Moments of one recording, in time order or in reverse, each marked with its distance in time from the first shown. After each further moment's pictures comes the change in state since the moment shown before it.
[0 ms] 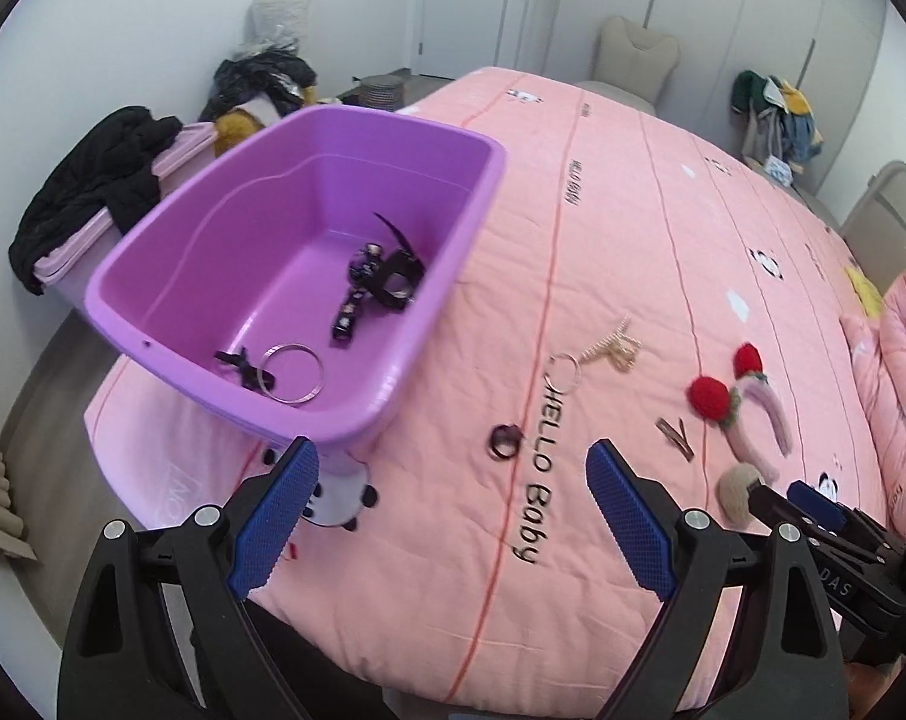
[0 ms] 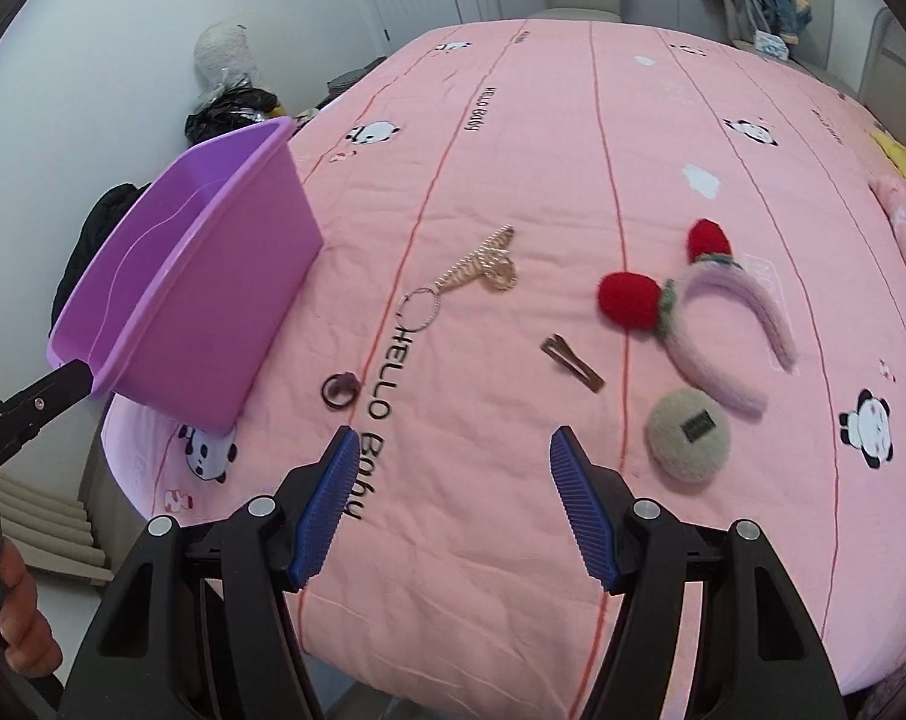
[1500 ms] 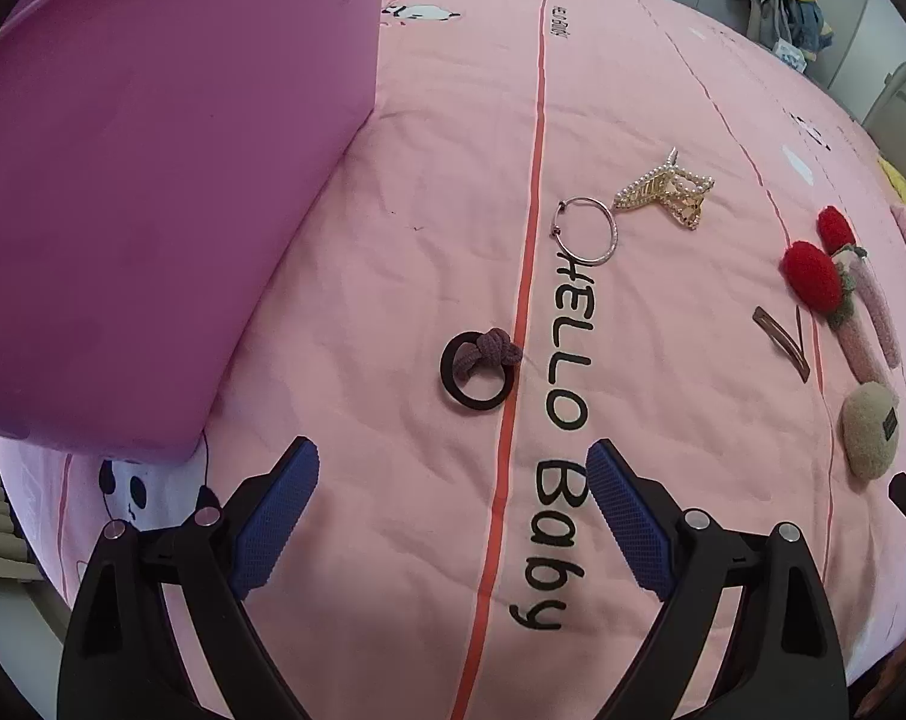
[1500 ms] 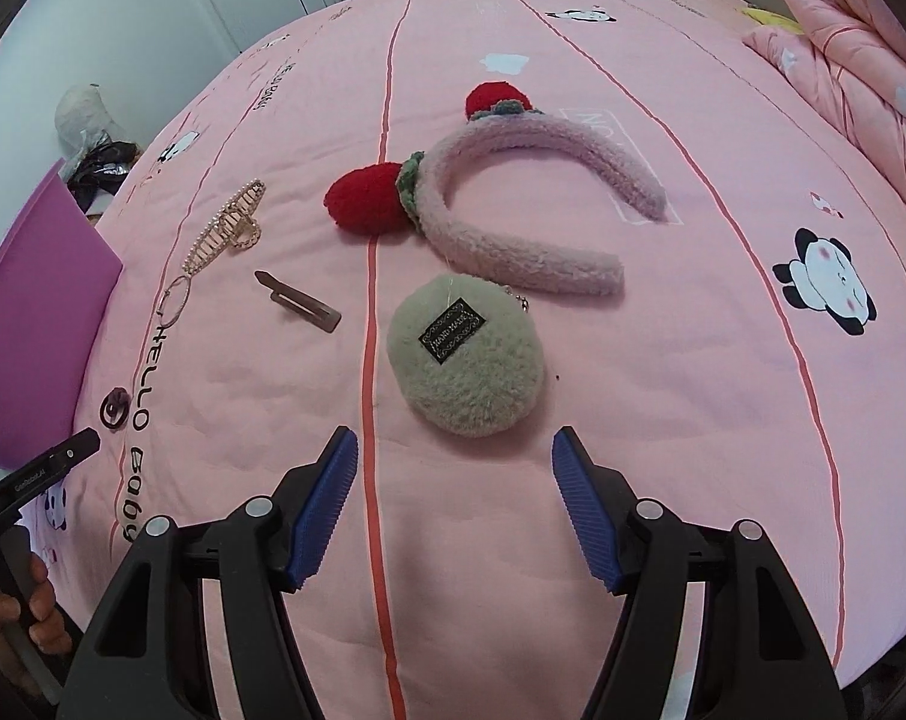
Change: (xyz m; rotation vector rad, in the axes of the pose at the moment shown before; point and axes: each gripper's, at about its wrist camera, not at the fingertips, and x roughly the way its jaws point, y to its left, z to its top) left arm 0.197 -0.045 -0.048 0.112 0.204 0.042; right arm 0.091 -0.151 -0.052 0.243 0.016 -0.149
